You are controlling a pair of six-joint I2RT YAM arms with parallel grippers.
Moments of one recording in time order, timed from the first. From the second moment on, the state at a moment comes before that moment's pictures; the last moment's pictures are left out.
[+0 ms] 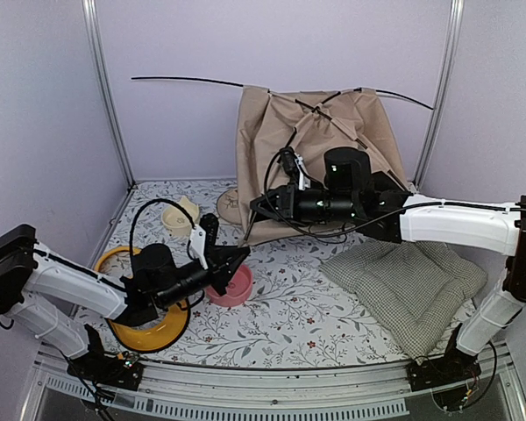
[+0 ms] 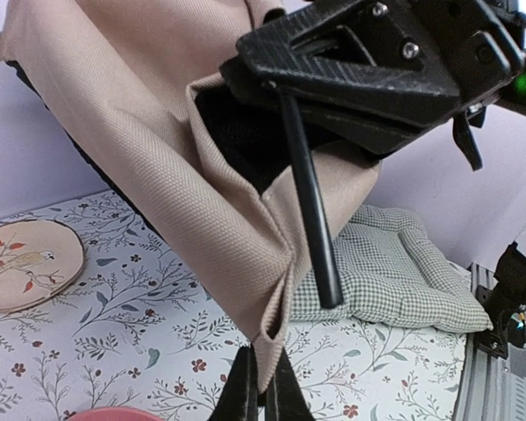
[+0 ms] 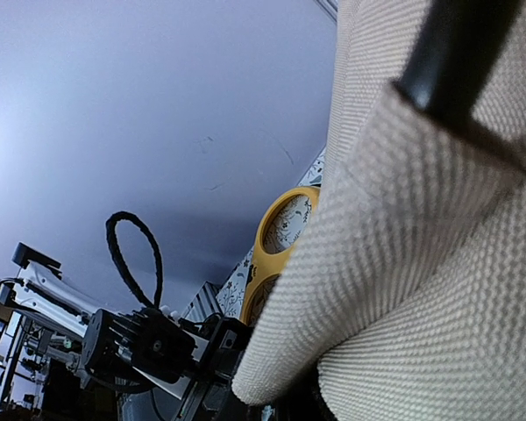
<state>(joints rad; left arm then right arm) -1.03 1.43 0.42 1.01 -0.13 -0.21 0.91 1.61 1.24 0.13 -0.33 0.73</state>
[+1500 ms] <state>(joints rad) -1.09 1.39 0.45 0.84 -0.22 -0.10 0.92 1.63 1.24 0.14 -0.26 0.73</state>
